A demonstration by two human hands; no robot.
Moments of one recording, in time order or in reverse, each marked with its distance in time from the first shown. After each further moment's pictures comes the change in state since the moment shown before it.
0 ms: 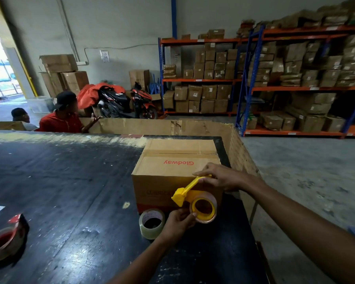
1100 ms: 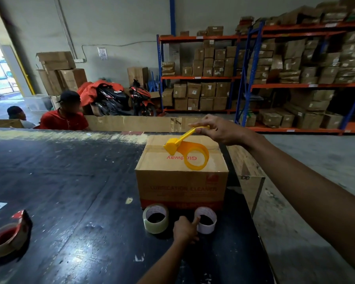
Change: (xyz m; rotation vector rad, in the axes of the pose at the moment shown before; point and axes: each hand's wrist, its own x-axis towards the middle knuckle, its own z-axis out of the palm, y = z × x) left_hand 0.018 -0.042 0.015 0.522 0.303 -0.371; right_hand 0.013 -0.046 -0.093 0.110 0.352 -0.066
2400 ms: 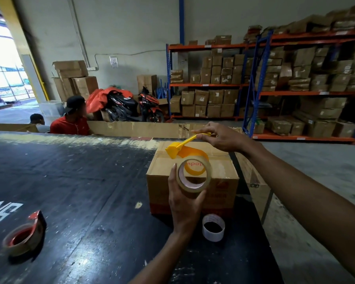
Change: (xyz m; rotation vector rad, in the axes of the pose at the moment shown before) left_hand -0.072 0.072 -0.079 -0.343 0.637 0.903; right_hand 0.015 -0.020 0.015 0.046 0.035 -0.008
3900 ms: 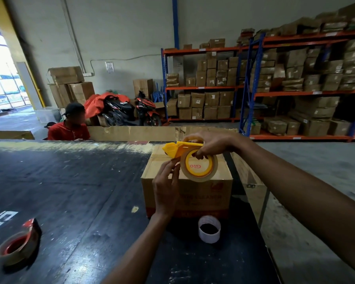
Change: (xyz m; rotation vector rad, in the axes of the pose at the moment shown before) left_hand 0.057 0.003 -0.013 0.150 0.033 0.319; right_hand -0.011 -0.034 -0.016 0.008 -0.380 0.091
